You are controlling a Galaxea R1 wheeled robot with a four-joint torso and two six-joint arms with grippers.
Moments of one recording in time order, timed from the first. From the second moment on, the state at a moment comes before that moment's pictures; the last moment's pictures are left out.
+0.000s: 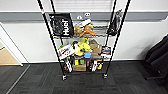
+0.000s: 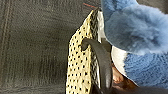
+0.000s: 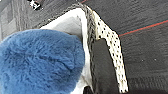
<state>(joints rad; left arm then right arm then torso) 0.95 2.64 -2.16 -0.23 0.14 -0.06 -0.96 2.80 -2.29 0.33 -0.16 0.02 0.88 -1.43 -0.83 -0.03</state>
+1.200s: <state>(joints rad) 0.87 2.63 -2.15 -0.25 0.21 -0.06 -0.91 2.77 -2.25 0.34 -0.15 0.03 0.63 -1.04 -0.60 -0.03</state>
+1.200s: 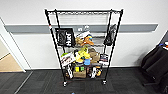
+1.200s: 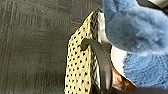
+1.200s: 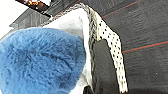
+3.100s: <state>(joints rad) 0.90 2.50 -1.92 -0.28 0.21 -0.06 -0.96 2.63 -2.00 0.35 -0.08 0.03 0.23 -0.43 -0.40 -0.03</state>
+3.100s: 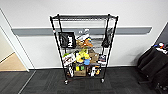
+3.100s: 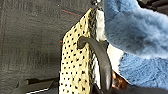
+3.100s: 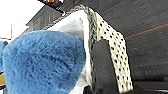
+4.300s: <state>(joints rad) 0.91 2.49 -1.92 -0.28 0.21 -0.06 -0.98 2.63 -2.00 0.35 -0.08 0.03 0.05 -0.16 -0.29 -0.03</state>
